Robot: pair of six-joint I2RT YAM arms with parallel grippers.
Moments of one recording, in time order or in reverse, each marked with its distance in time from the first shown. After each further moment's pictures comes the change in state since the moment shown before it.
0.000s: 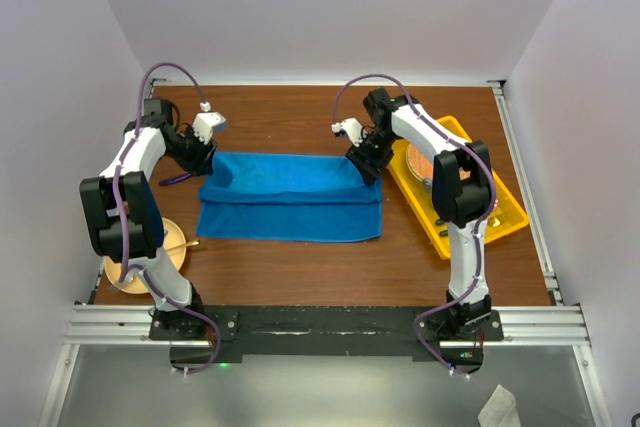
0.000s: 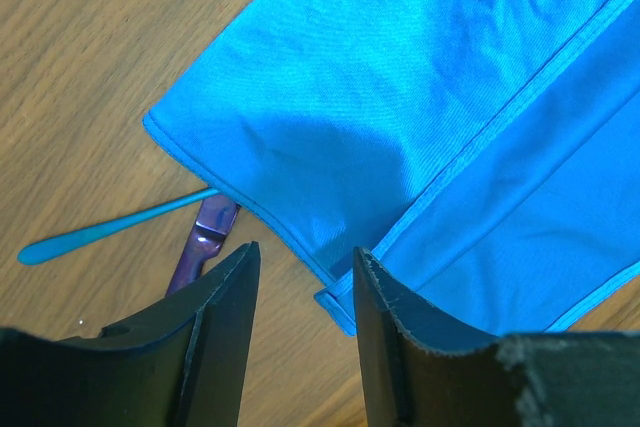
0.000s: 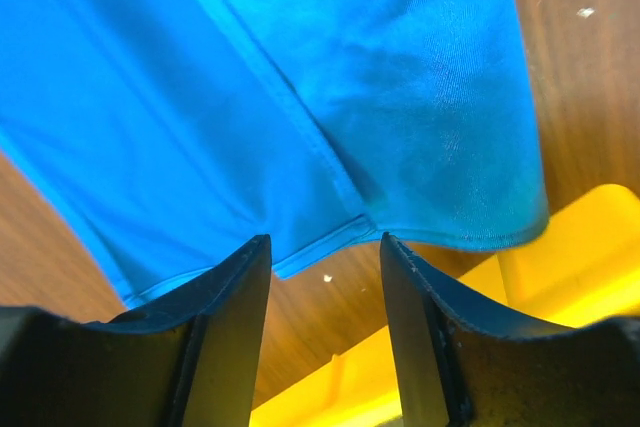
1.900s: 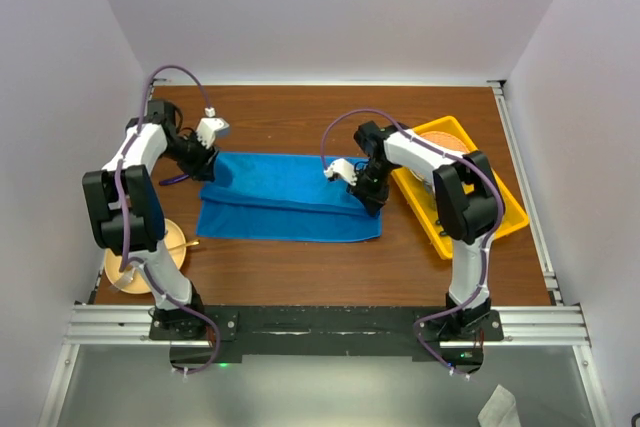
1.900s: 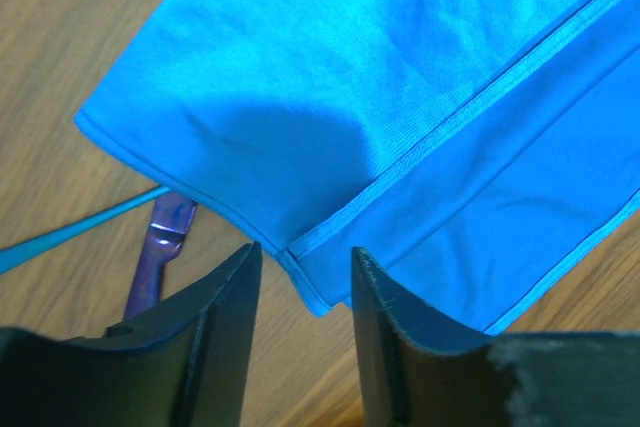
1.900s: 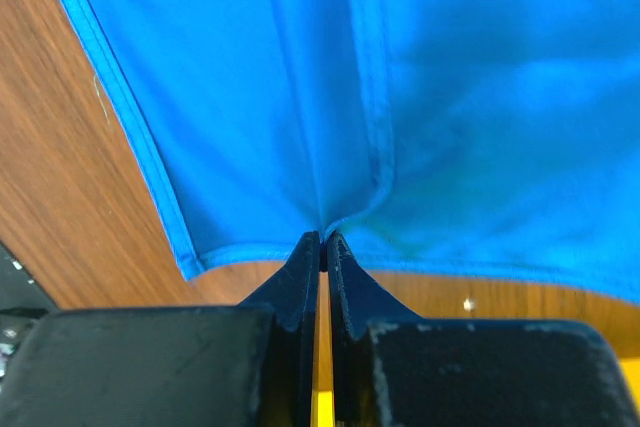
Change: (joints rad) left arm -0.002 0.050 0.046 -0.122 0.027 0.074; right arm 0.098 -0.142 -0.349 0.043 -0.027 -0.225
